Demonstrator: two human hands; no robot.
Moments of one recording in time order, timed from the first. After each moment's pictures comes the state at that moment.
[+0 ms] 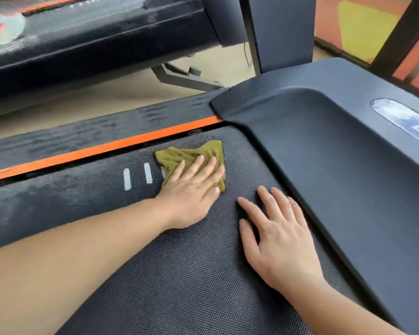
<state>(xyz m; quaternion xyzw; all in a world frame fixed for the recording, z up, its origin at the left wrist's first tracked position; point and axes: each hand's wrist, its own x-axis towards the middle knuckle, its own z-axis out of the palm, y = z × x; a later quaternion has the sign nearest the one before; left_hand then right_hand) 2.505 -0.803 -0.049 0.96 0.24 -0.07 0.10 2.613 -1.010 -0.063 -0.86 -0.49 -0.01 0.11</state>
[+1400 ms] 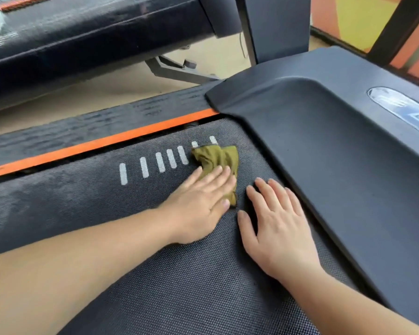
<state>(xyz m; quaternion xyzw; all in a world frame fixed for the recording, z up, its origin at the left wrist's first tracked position) 2.496 -0.840 -0.046 0.98 0.15 -0.04 0.13 2.611 -1.008 -0.061 -0.87 -0.48 -0.02 0.13</state>
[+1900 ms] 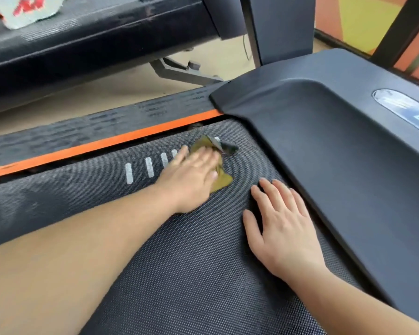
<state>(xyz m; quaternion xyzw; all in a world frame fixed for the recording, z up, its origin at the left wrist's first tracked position) 2.511 -0.797 -0.038 0.96 0.27 -0.05 0.05 2.613 -1.008 -0.062 -0.86 -0.49 -0.01 0.12</state>
